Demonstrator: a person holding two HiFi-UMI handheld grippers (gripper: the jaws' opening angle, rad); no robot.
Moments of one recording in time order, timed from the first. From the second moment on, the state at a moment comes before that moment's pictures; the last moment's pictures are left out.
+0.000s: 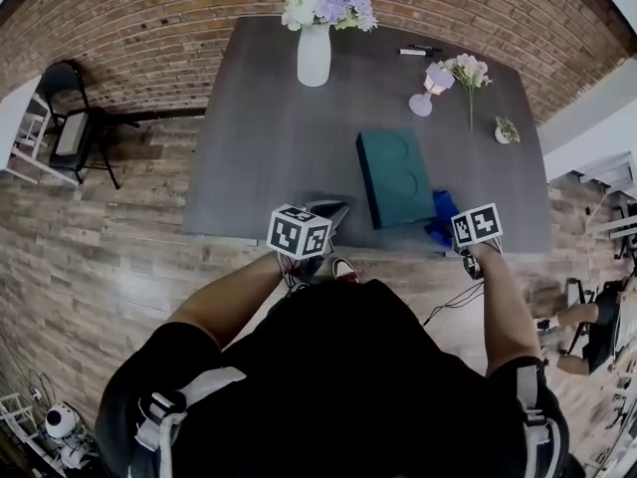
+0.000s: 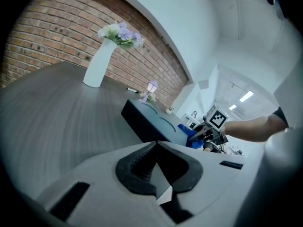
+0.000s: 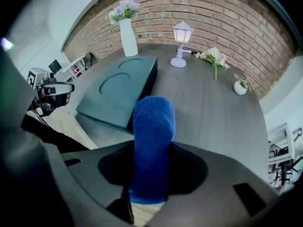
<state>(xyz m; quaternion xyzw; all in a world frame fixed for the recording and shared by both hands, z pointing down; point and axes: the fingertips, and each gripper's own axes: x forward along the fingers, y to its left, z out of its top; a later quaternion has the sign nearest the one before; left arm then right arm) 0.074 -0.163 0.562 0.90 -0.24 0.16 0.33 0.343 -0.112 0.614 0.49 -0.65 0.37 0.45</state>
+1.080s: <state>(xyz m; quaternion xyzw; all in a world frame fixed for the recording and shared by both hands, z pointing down) -0.094 -0.147 0.534 0.76 -0.55 0.04 0.35 0.167 -0.354 0.561 0.29 -0.79 0.11 0.53</state>
